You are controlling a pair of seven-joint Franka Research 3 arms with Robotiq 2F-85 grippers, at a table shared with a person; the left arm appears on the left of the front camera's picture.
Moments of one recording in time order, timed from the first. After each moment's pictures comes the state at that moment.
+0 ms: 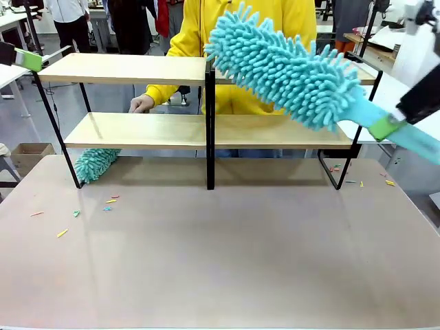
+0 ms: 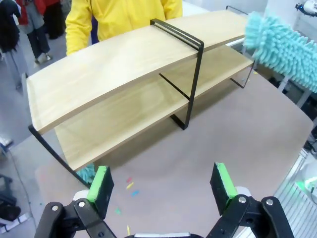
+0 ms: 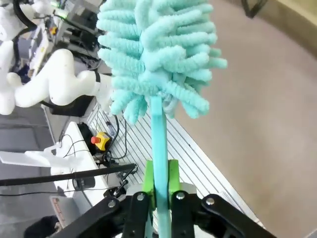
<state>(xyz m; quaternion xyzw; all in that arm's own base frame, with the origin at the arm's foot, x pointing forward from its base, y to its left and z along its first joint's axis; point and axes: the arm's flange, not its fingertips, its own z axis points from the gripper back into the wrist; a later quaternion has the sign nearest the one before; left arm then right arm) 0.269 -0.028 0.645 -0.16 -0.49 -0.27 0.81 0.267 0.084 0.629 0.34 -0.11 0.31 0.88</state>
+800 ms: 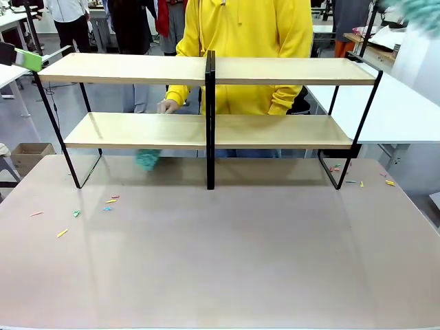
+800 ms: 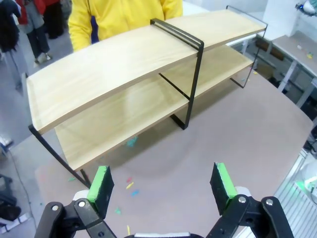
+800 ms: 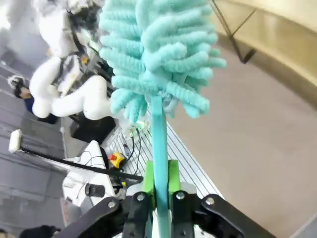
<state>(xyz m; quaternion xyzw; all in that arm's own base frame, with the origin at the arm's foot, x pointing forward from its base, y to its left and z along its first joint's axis) 0.268 -0.028 0.645 -0.16 -0.49 -0.27 0.81 0.238 -0.110 0.707 0.44 -0.24 0.29 0.82</state>
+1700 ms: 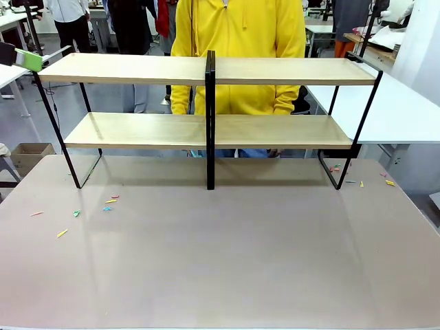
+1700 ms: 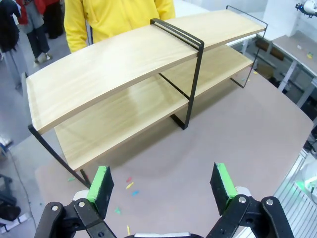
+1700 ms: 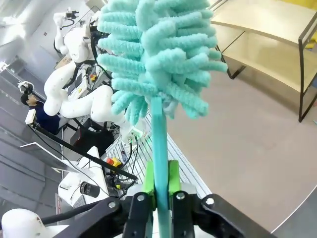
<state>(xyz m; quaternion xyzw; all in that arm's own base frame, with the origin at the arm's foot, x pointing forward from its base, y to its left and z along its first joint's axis) 0.269 -0.028 0.645 -0.16 -0.49 -0.27 0.81 0.194 -0.216 0.701 0.45 -0.30 0.29 0.79</state>
